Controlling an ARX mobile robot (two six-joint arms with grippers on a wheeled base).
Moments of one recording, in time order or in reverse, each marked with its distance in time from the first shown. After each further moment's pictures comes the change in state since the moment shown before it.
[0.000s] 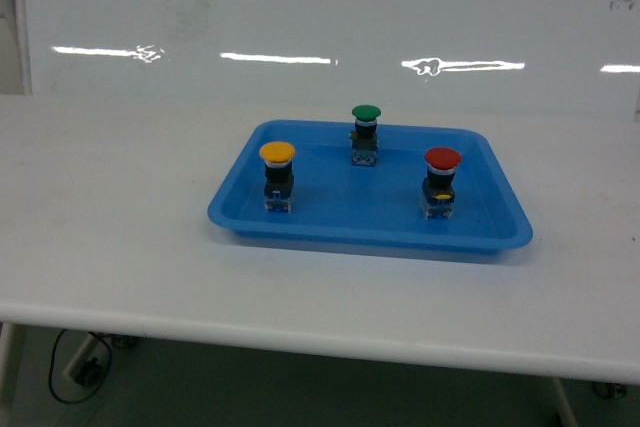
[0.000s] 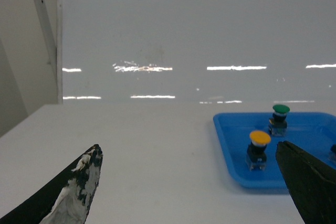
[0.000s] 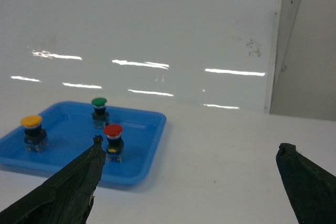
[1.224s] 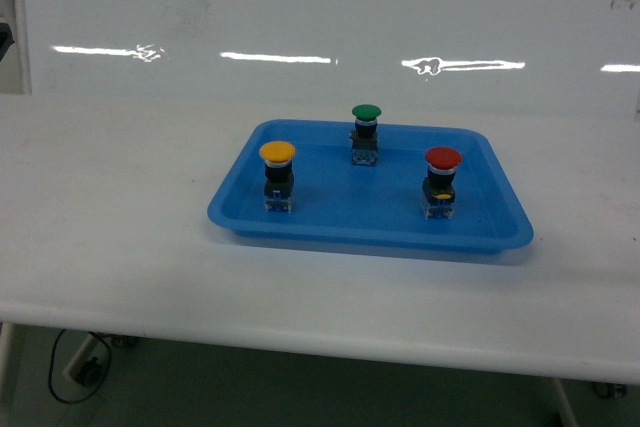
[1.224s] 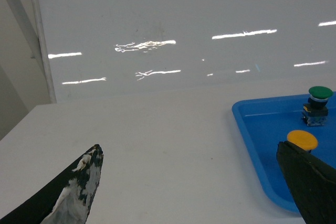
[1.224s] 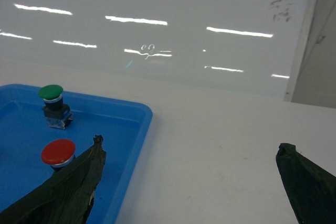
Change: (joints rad) left arm -0.001 0.694 0.306 0.284 0.000 0.111; right arm 0.003 1.101 0.536 0.399 0.005 -0.041
